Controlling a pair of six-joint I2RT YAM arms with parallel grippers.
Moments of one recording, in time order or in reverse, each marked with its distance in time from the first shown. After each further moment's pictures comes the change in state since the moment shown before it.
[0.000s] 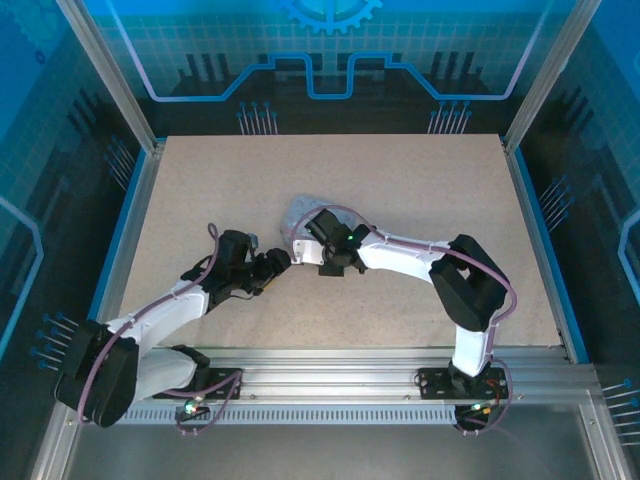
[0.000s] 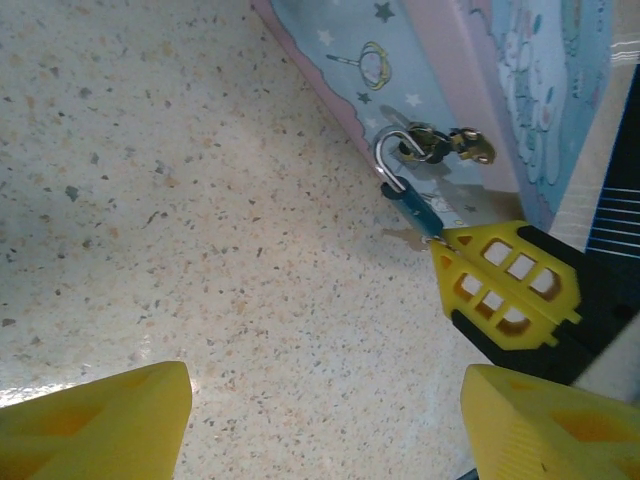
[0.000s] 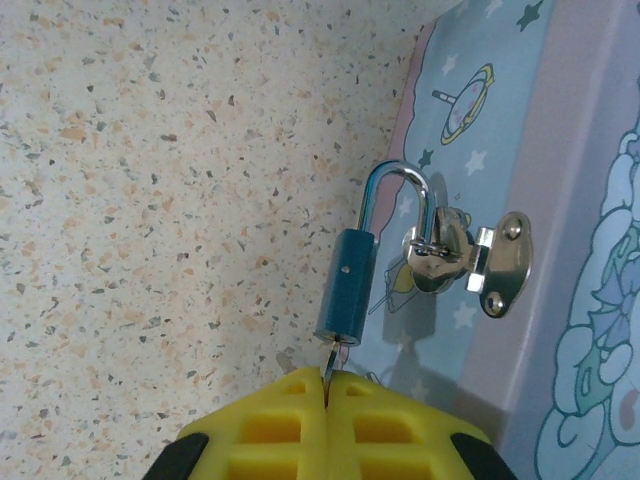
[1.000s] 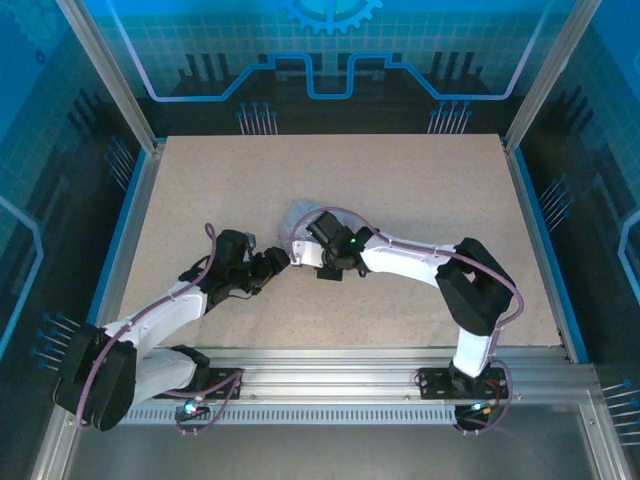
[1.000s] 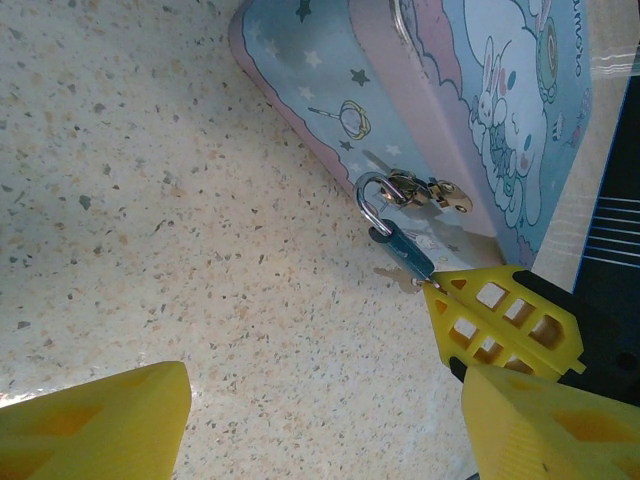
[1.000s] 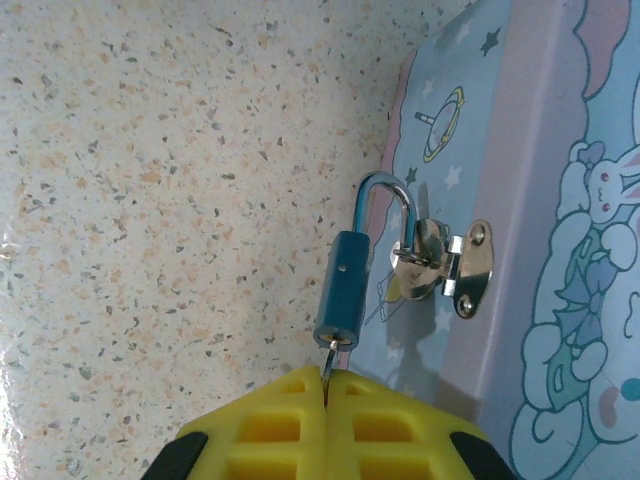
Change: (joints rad) left arm 0.011 -0.013 0.000 -0.012 -0.010 0.000; right arm 0.012 -0.038 -0.022 0.000 -0.073 0.078
